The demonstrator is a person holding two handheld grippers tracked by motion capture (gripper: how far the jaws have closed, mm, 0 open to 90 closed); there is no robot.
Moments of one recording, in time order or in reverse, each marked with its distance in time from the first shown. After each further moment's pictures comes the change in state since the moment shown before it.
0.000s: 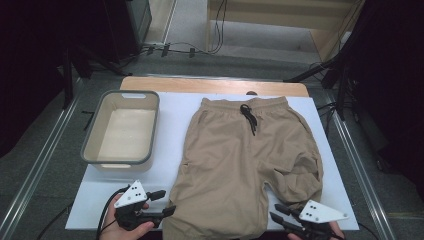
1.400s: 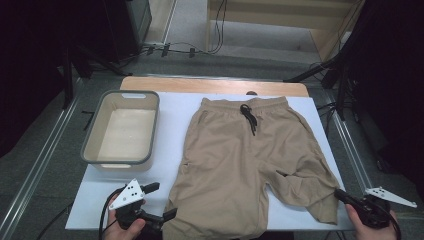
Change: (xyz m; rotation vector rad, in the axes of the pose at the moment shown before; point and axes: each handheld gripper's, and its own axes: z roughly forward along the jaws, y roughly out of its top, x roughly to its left) left arm -0.002 0.002 0.000 -0.101 0.002 -0.020; right arm -0.131 -0.063 -0.066 0.005 -0.411 0.494
